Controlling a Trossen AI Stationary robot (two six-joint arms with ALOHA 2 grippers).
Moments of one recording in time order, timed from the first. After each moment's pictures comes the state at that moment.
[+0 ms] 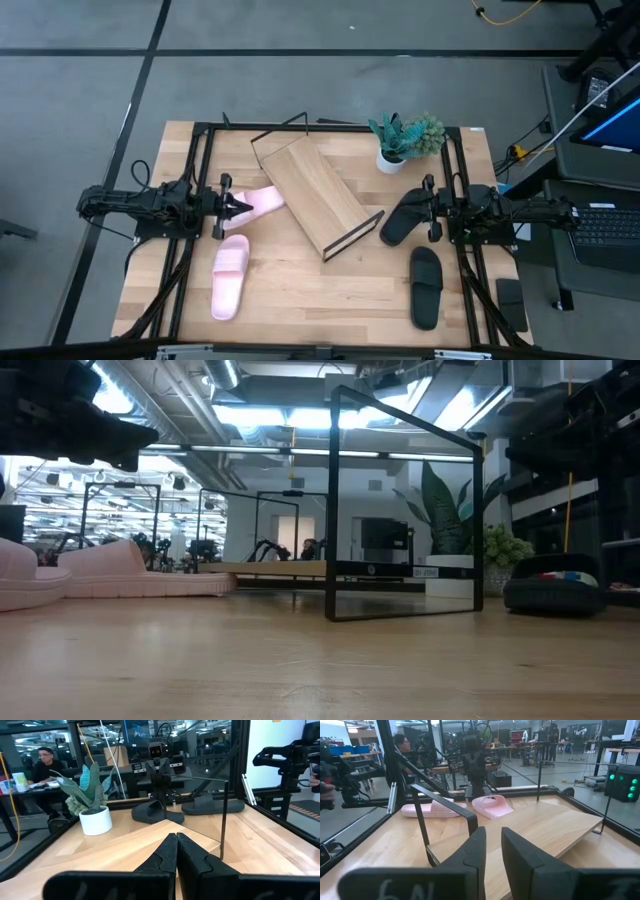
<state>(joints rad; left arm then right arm) -0.04 0.01 0.01 0.02 -0.04 0.09 0.01 0.02 0.01 0.03 0.02 0.07</state>
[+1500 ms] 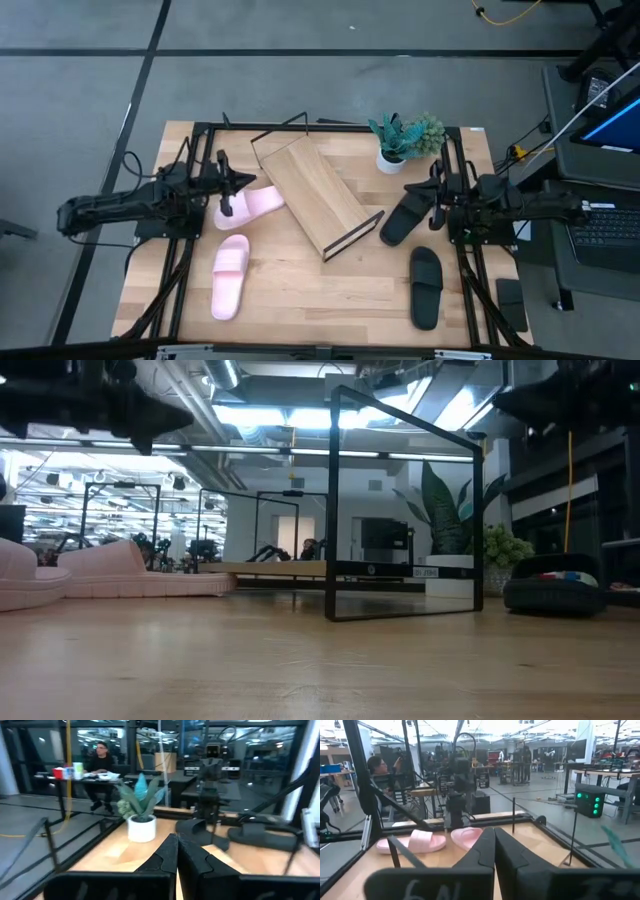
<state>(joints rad) 0.28 0.31 0.20 0.14 0.05 -0.05 0.00 0.25 0.22 0.13 0.15 0.04</state>
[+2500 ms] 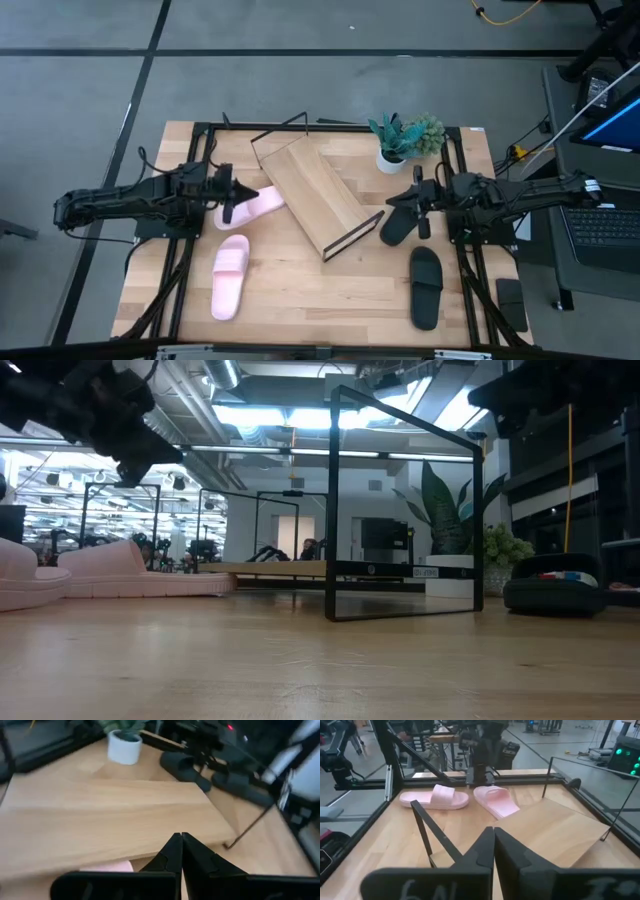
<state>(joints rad) 0.24 0.40 0.30 -0.21 0.11 -0.34 0.09 0.63 0.45 0.00 0.10 0.05</state>
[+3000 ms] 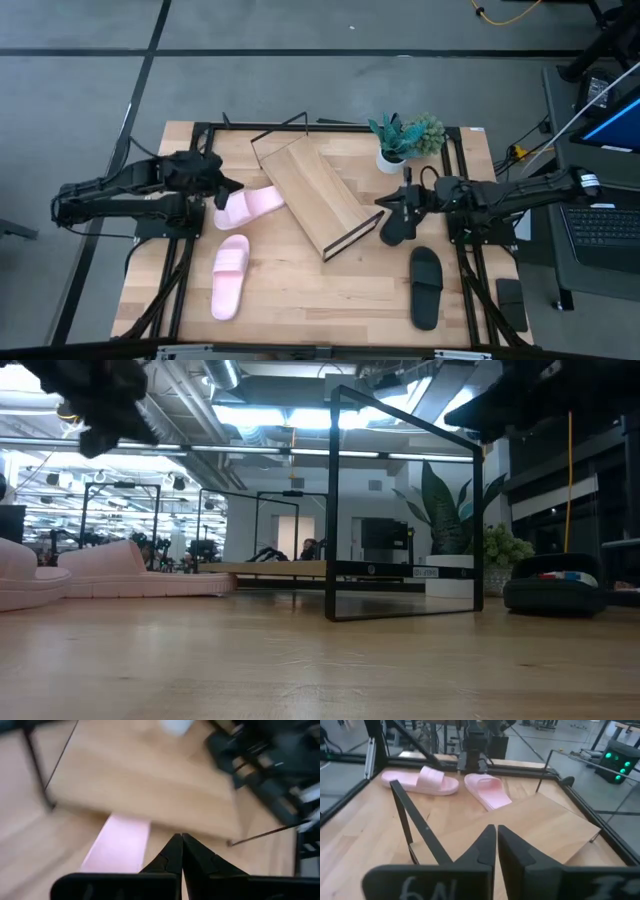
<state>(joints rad) 0.24 0.50 0.64 -0.77 -0.03 -0.66 0.09 0.81 0.45 0.13 0.15 -0.08</state>
